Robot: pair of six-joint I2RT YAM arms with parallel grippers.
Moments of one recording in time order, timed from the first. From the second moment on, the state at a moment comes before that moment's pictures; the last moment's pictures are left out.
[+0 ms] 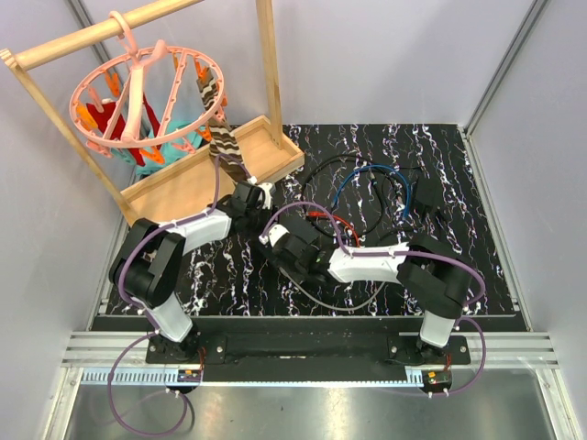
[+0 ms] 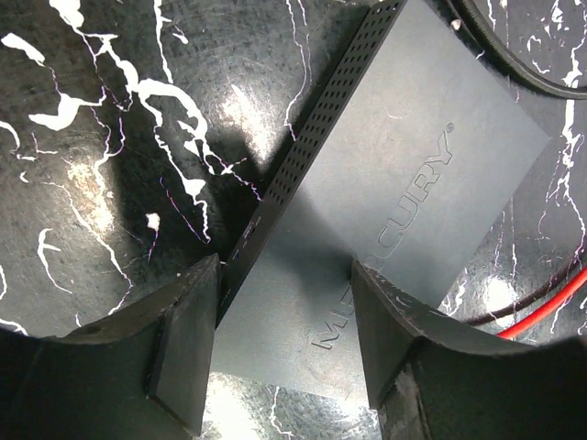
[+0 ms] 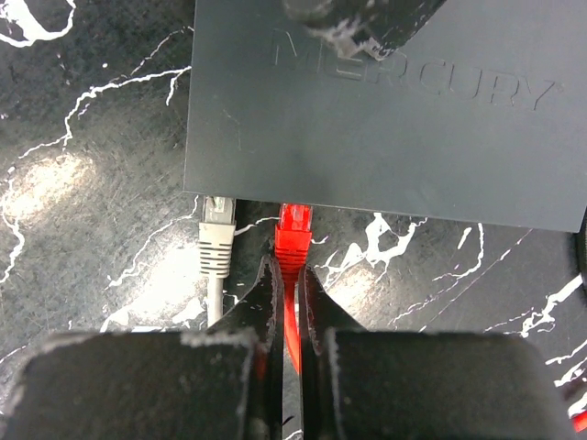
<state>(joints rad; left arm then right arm) -0.47 1.69 0.94 -0.24 0.25 -0.32 1.09 1.79 1.01 -0.13 0.29 0.12</state>
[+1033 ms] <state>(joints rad) -0.42 1.66 1.00 -0.49 0.16 -0.22 1.14 1.84 1.11 -0.04 0.17 0.30</state>
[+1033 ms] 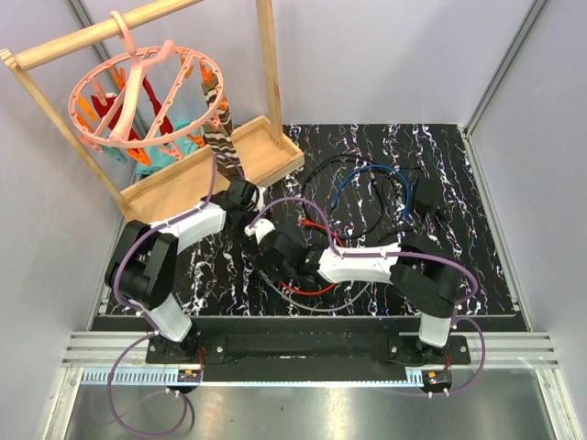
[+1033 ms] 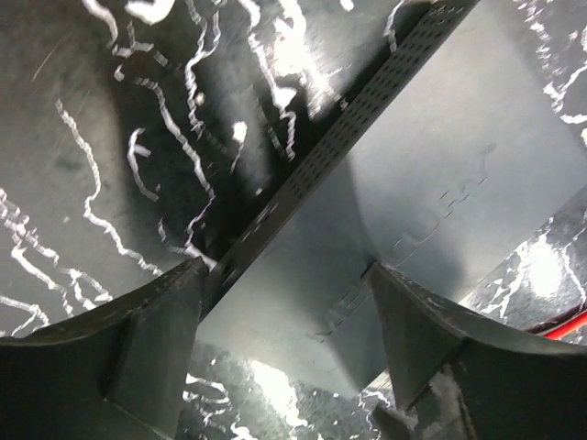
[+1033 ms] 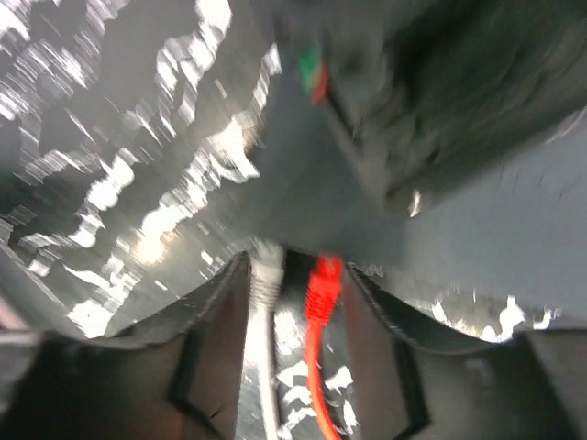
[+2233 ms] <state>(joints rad) -0.39 0.71 0.62 -0.45 -0.02 -0.21 0.45 2.08 1.56 -0.39 0.09 0.25</state>
